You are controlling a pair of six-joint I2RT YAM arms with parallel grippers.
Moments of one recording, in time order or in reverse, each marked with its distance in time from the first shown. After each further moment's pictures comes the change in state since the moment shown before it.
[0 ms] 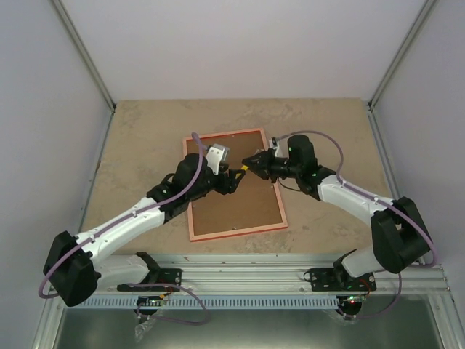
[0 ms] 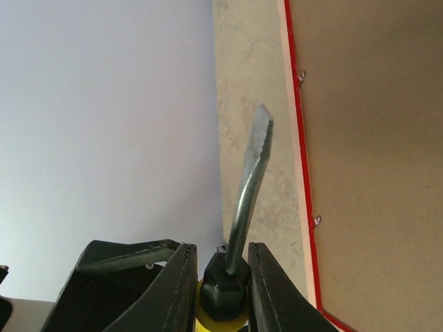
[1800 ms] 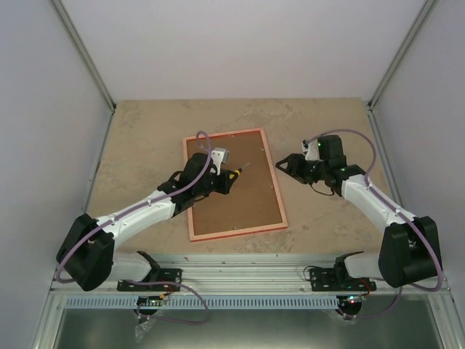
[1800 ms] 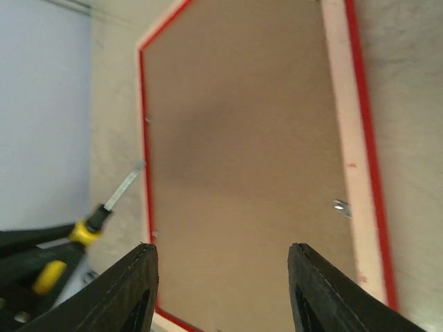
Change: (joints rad) left arm 0.055 0.142 -0.053 0.084 0.041 -0.095; right arm -0.275 -0.132 -0.027 -0.438 0.047 -0.485
